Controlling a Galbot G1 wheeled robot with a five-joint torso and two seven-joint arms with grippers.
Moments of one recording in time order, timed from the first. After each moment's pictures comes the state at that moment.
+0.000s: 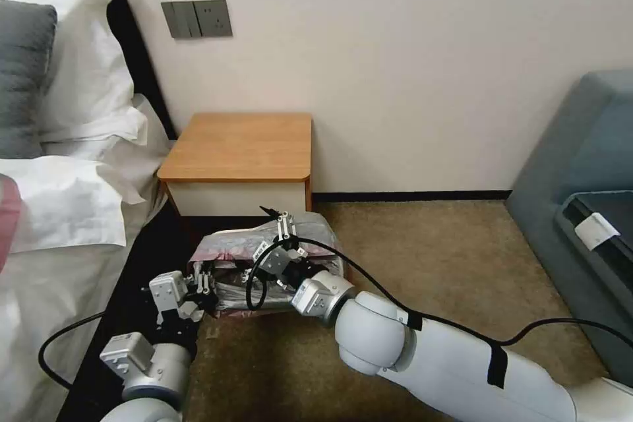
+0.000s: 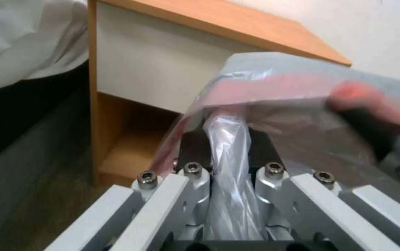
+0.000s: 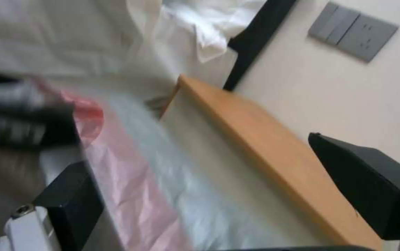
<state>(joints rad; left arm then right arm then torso) 1.79 -1.36 -0.55 -2.39 -0.47 0.21 -0.24 -0.62 1.06 -0.62 2.04 0.04 -0.38 0.23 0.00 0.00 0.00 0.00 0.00</state>
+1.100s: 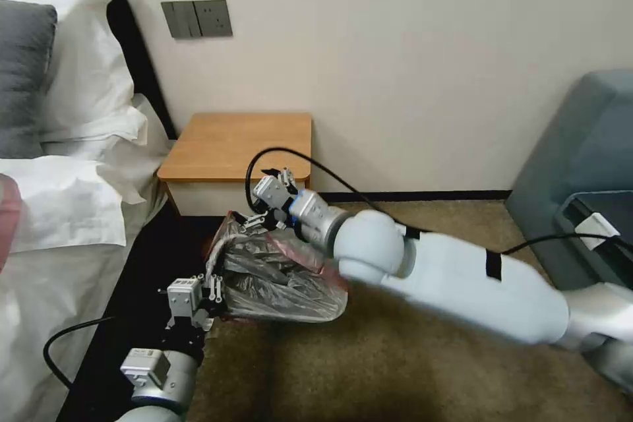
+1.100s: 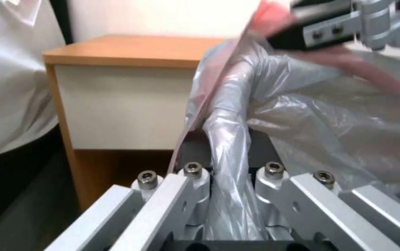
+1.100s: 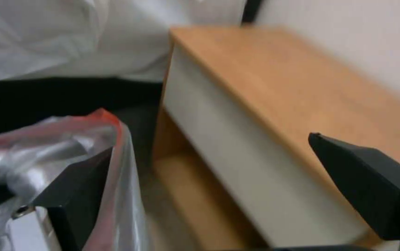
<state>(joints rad) 1.81 -1.38 -0.55 -2.30 -0.22 0.00 -0.01 -0.17 1.03 -0.66 1.96 0.91 -0.67 0.28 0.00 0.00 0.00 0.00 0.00</state>
